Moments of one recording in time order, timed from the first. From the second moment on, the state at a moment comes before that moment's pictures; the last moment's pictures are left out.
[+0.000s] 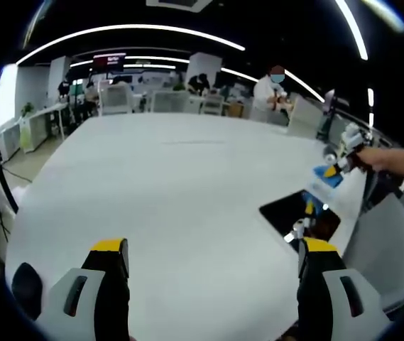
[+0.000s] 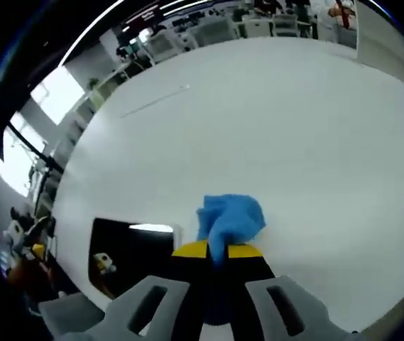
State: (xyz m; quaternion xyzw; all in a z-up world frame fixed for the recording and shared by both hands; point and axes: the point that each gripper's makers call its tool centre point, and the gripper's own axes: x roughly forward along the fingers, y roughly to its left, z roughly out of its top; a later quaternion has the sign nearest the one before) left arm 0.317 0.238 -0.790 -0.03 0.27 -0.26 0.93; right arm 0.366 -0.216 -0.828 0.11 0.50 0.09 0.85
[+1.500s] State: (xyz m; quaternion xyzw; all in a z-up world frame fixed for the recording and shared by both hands) left arm 0.311 0.259 -0.794 -0.03 0.28 -0.25 0.92; right arm 0.375 -0.139 -0.871 0.07 0.52 0.12 0.84
